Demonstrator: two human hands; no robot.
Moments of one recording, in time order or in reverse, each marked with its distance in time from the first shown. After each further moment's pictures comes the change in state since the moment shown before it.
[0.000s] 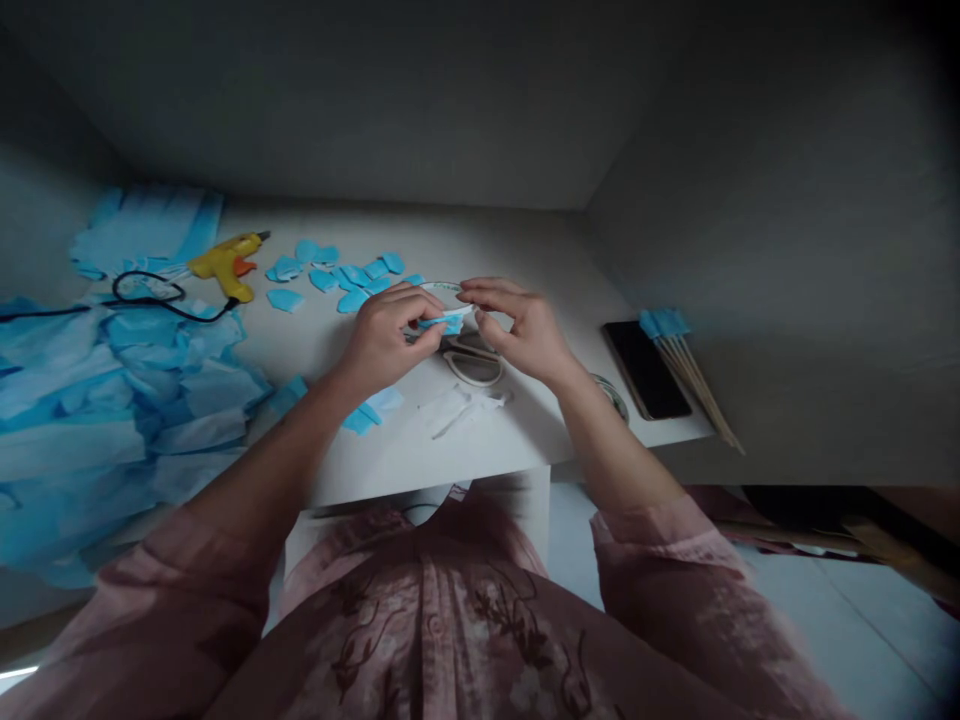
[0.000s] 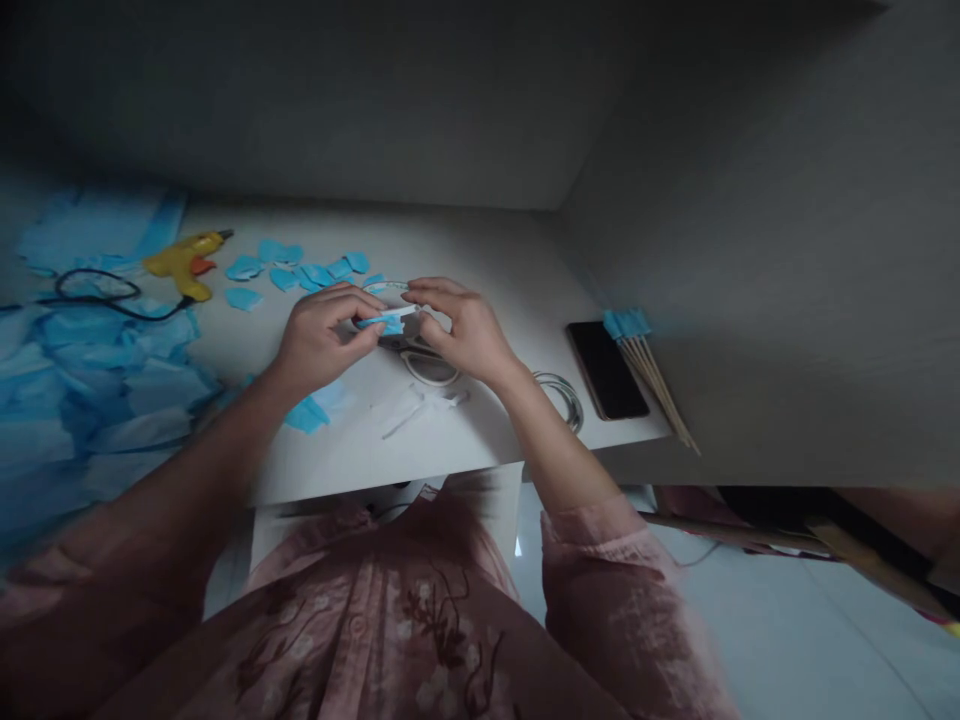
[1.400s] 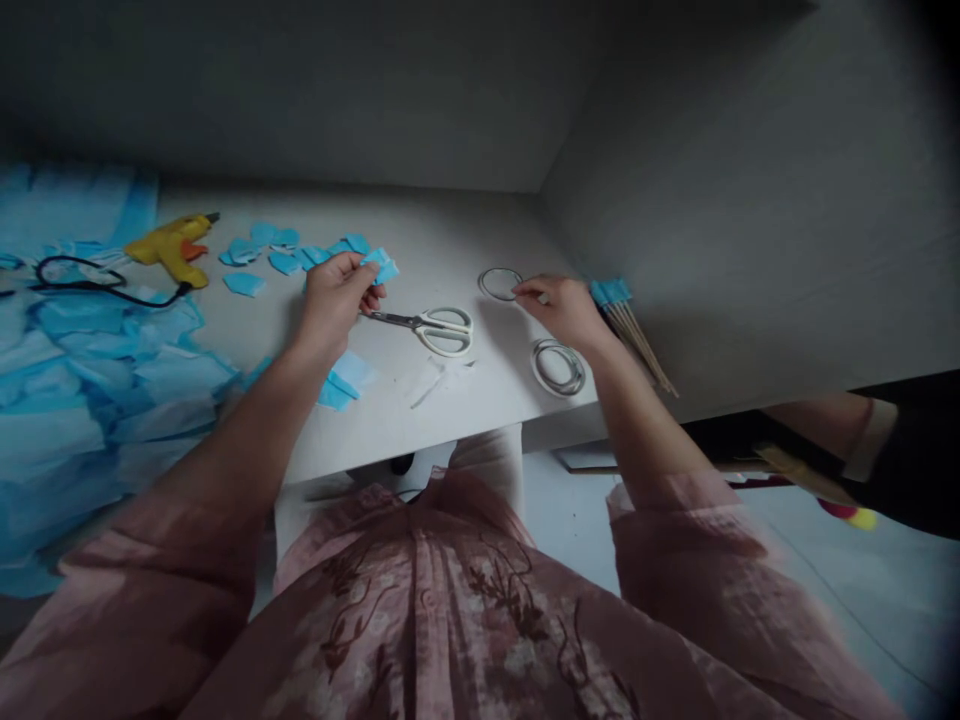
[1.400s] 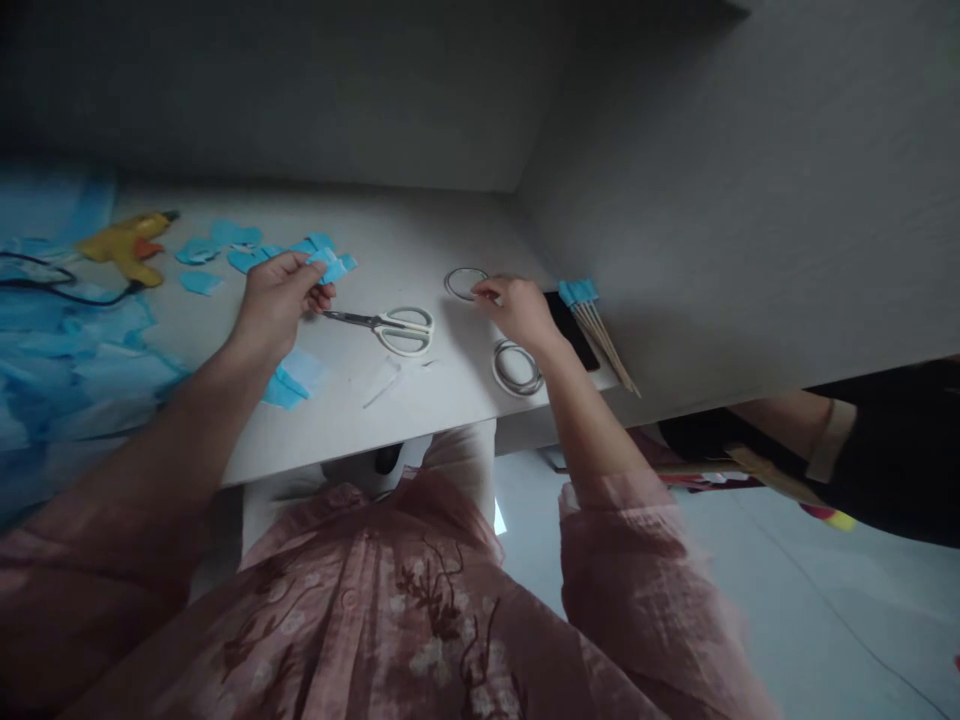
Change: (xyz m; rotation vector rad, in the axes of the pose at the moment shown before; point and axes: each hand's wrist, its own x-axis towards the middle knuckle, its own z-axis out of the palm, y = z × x) left_hand 0.007 -0.012 0.005 -0.555 0.251 -0.725; right_hand -0.055 0.047 -0.076 -0.447 -0.034 0.346
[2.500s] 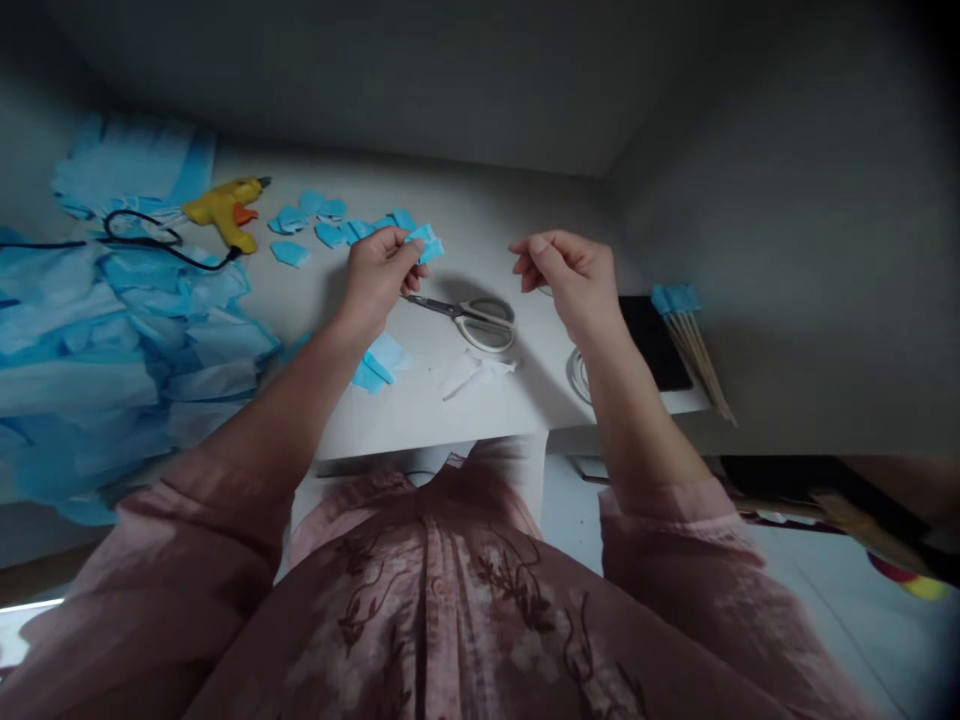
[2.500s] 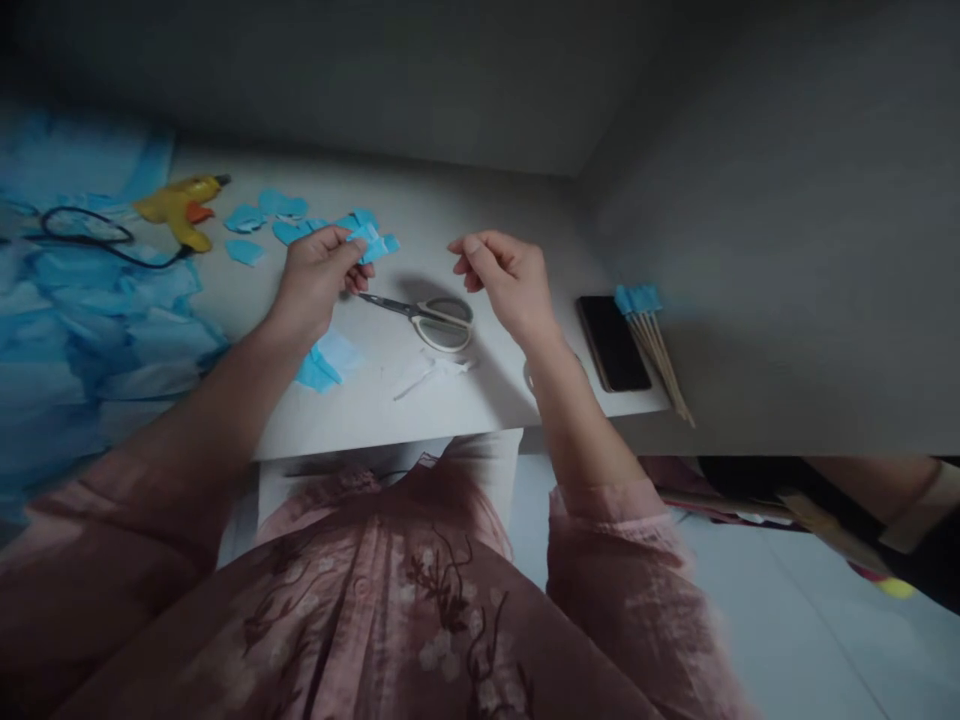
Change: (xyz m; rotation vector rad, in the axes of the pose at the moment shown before) left_hand 0.004 -0.003 -0.003 0.021 0.024 0.023; right_hand 0.029 -0.090 0.028 0.744 0.116 -0.004
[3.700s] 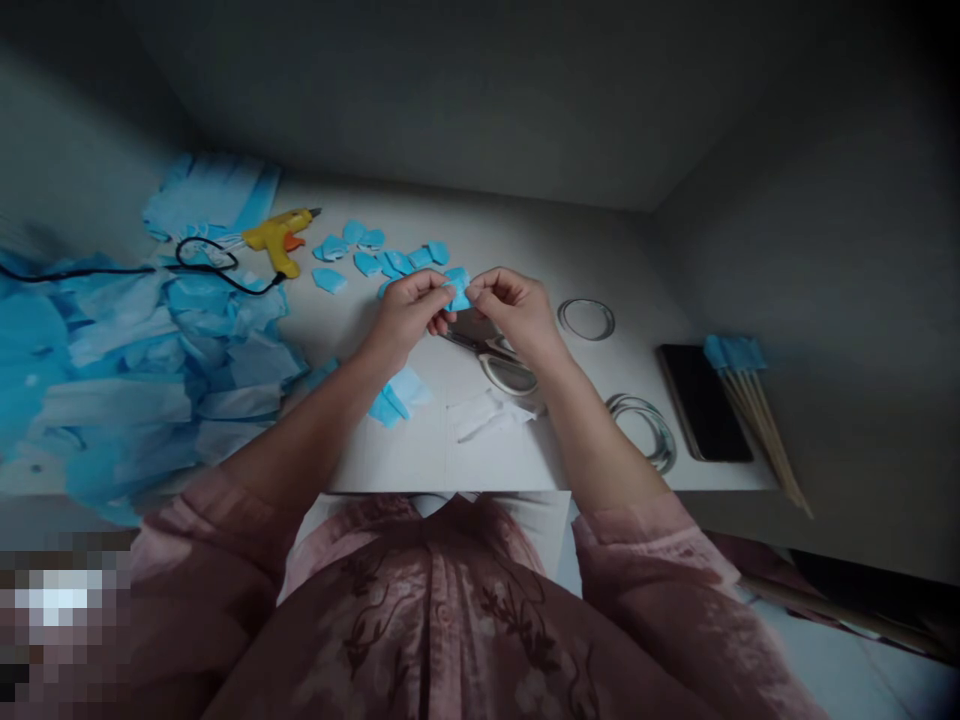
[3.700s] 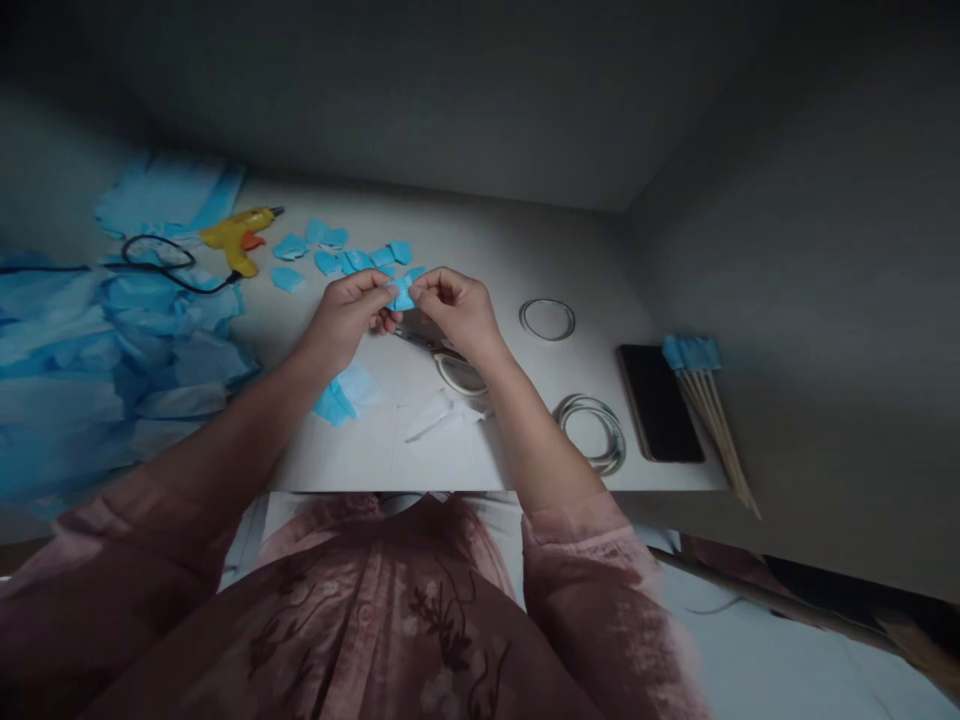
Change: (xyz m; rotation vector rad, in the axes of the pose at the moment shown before) left_hand -0.001 0.000 -0.003 -0.036 -0.088 -0.063; right_hand 0.037 0.034 0.076 0.278 -0.225 0.059
